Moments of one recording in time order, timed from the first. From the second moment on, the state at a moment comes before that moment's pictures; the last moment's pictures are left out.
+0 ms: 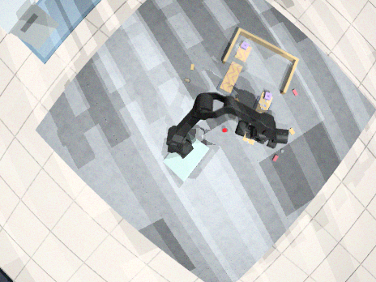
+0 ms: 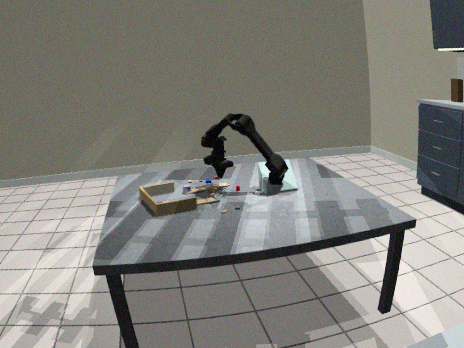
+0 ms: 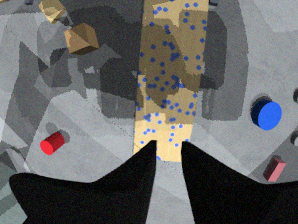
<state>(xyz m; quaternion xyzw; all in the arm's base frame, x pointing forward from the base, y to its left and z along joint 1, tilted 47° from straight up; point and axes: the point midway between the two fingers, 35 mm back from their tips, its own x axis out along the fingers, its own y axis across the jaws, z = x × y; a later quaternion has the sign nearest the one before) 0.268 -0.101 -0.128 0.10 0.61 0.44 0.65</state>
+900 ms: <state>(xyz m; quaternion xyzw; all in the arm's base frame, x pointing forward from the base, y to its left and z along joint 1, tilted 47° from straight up) 0.351 -0.077 -0.101 0.08 0.60 0.46 0.65</state>
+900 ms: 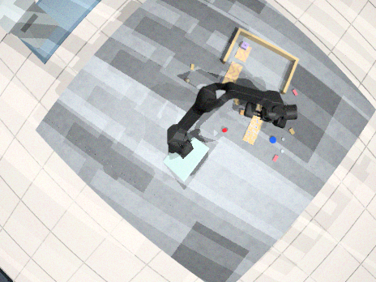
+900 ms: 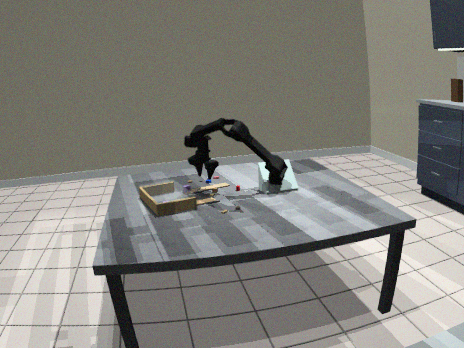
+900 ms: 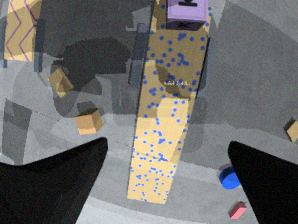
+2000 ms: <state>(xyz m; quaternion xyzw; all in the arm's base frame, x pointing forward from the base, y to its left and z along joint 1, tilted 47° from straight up) 0.445 -0.043 -0.073 0.07 0.59 0.47 0.66</state>
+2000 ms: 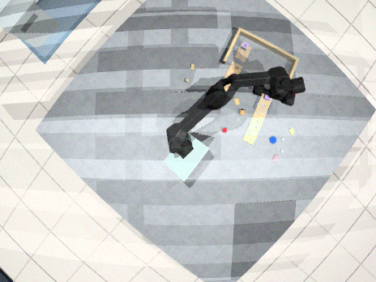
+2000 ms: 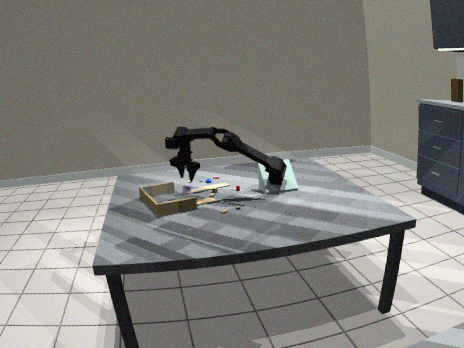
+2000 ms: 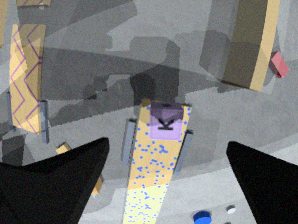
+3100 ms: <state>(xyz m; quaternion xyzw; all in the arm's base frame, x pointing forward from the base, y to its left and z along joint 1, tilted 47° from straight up) 0.444 -0.009 -0.106 0.08 0.59 0.46 0.65</state>
